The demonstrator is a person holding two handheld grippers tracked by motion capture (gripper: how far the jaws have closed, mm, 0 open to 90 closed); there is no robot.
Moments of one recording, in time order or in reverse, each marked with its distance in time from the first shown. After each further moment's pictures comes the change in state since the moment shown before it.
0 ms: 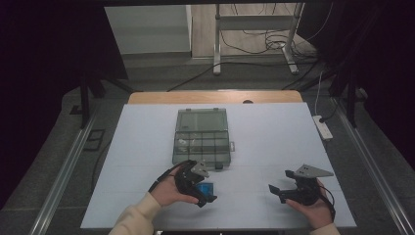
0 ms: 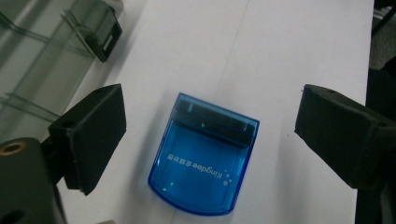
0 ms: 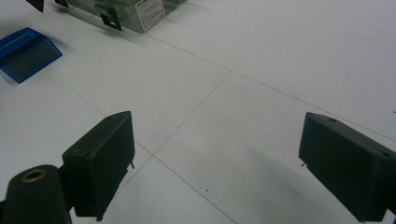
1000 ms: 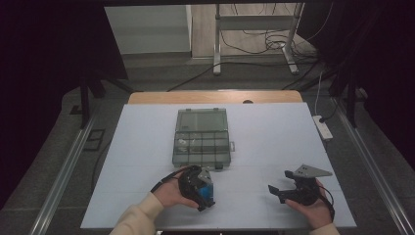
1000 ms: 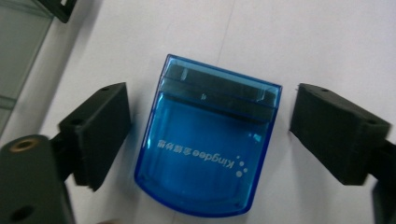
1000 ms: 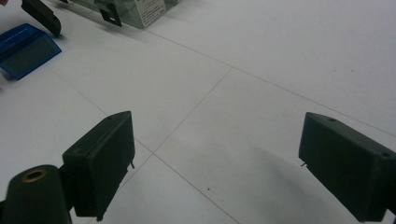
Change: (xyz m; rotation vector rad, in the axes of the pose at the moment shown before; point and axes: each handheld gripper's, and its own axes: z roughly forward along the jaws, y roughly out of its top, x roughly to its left) left arm -0.002 -0.006 0.021 0.117 0.035 0.093; right arm 0.000 -0.001 0.002 0.011 0.005 0.002
